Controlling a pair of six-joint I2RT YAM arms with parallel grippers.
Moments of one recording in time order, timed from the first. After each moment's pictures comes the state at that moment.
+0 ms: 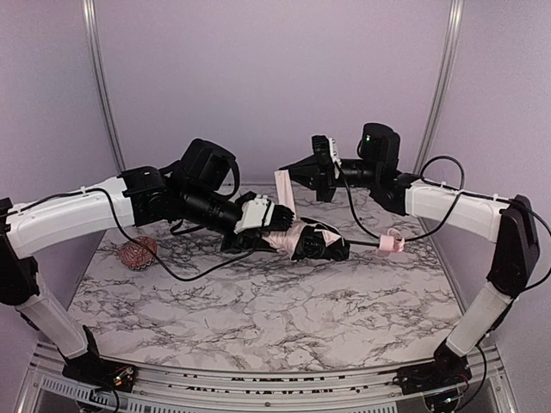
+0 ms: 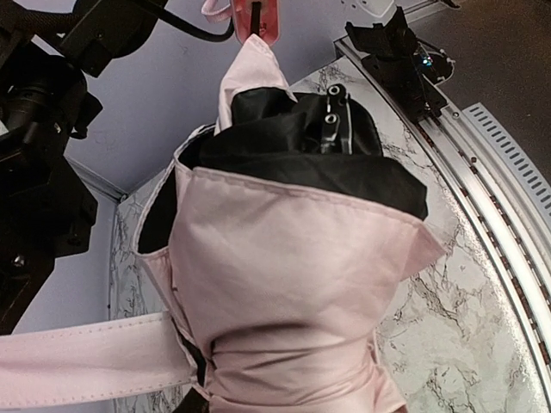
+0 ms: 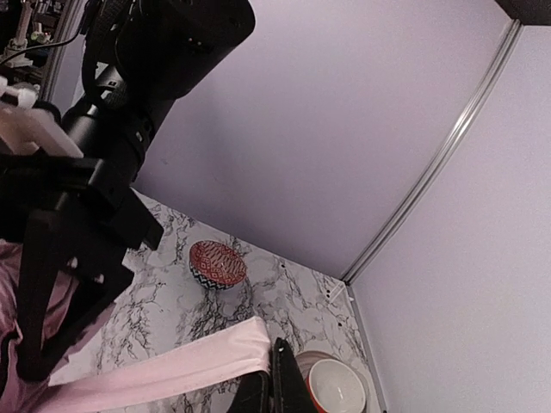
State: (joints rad) left arm -0.97 1.56 1.45 -0.54 0.44 0.88; right arm 0.55 1.64 1.33 0.33 -1.01 -0.51
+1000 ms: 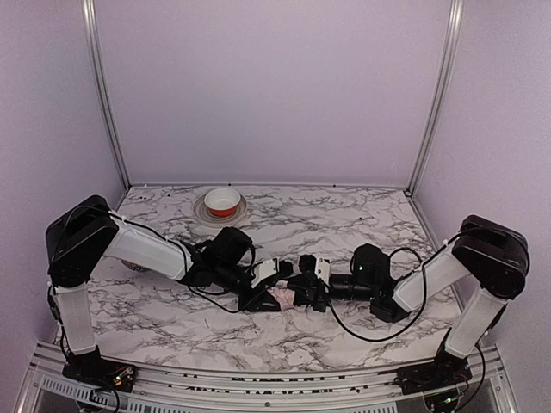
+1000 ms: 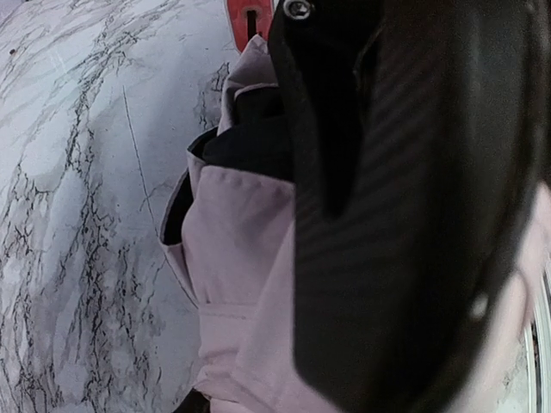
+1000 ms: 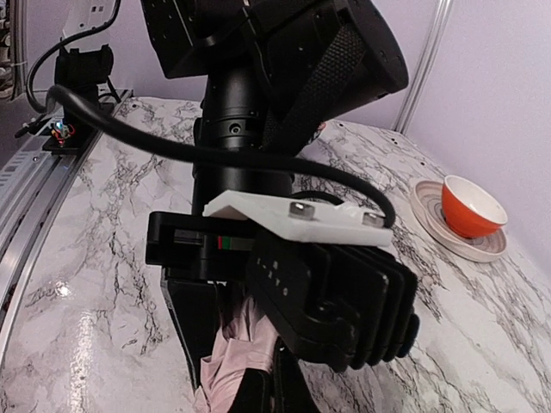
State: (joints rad) left arm -0.90 1.94 1.03 0.13 0.56 0.34; right arm 0.85 1.69 0.47 1.05 -0.49 -0.27
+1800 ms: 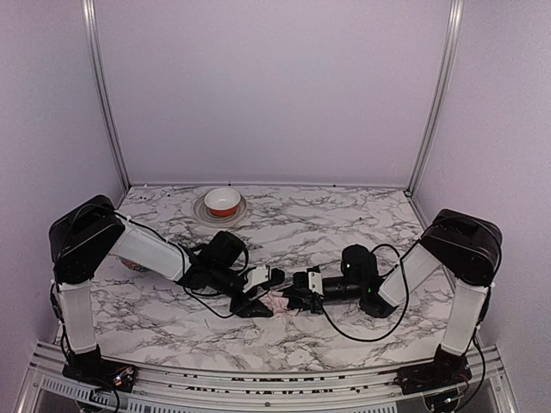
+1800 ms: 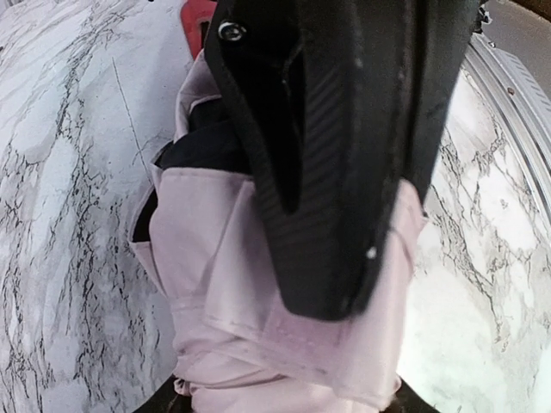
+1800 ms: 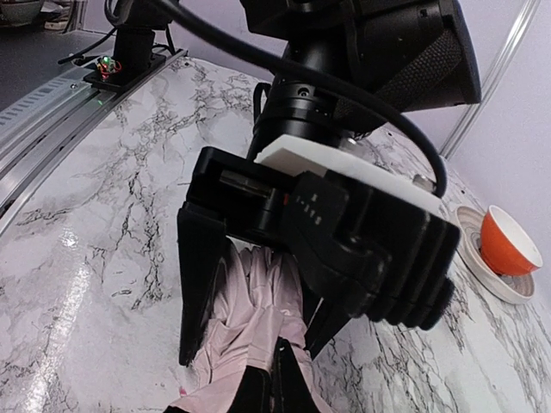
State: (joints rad) left arm -0.87 1.97 0.98 0.15 0.60 0.49; right arm 0.79 1.89 0.54 1.07 -0.68 -0.53
